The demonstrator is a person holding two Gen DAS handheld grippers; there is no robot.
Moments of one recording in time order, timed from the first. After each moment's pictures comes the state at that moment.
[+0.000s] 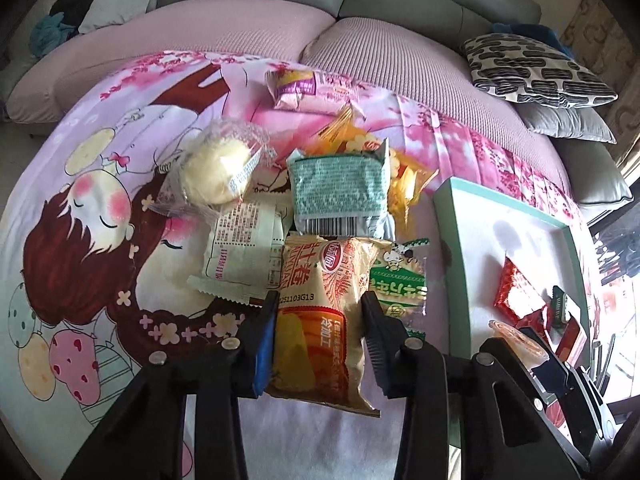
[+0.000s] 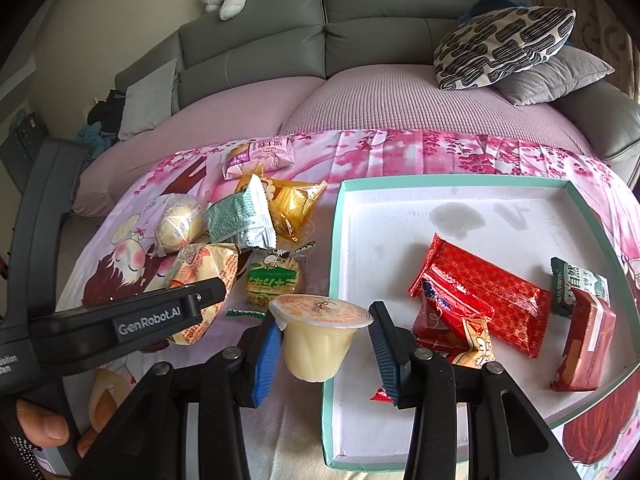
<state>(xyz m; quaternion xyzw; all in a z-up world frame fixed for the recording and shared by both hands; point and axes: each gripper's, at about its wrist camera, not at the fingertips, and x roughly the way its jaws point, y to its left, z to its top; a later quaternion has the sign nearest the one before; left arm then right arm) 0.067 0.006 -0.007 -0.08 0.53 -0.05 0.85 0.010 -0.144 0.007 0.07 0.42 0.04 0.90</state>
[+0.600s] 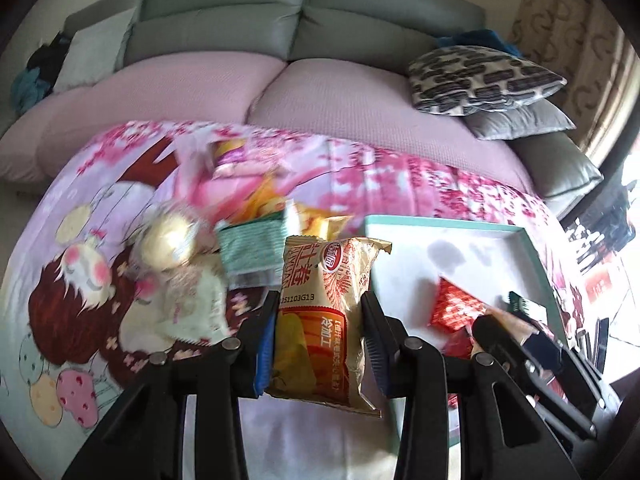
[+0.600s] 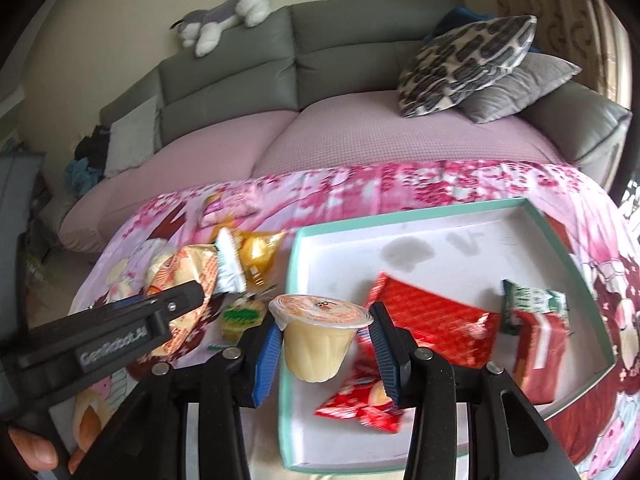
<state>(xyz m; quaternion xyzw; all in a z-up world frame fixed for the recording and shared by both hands) 0.058 -0.047 0.036 -0.04 0.45 -0.10 0.88 0.002 -0.187 0.037 0.09 0.38 0.00 0.92</state>
